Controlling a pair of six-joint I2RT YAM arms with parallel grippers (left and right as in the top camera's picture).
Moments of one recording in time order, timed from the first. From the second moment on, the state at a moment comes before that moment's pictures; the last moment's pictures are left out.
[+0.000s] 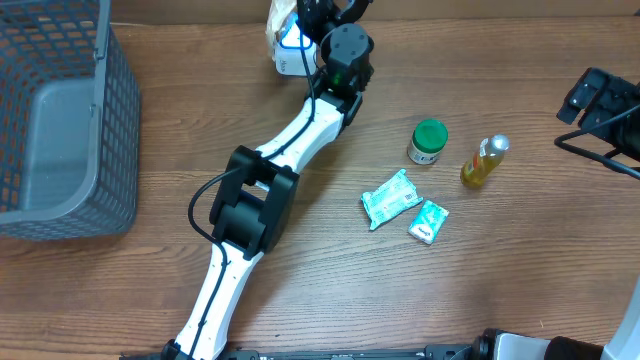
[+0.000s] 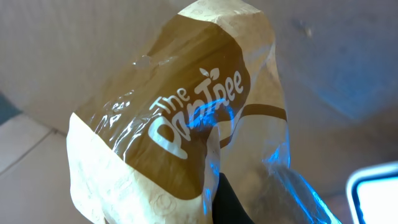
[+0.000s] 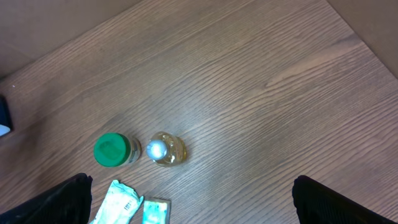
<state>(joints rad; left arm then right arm) -0.54 2.50 2.03 0.73 -1.05 1.23 -0.23 1.47 2.02 -1.49 0.11 0.28</state>
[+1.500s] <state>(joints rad) -0.59 2.24 1.97 -1.28 0.03 -0.31 -0.23 1.47 2.02 -1.49 0.11 0.28</state>
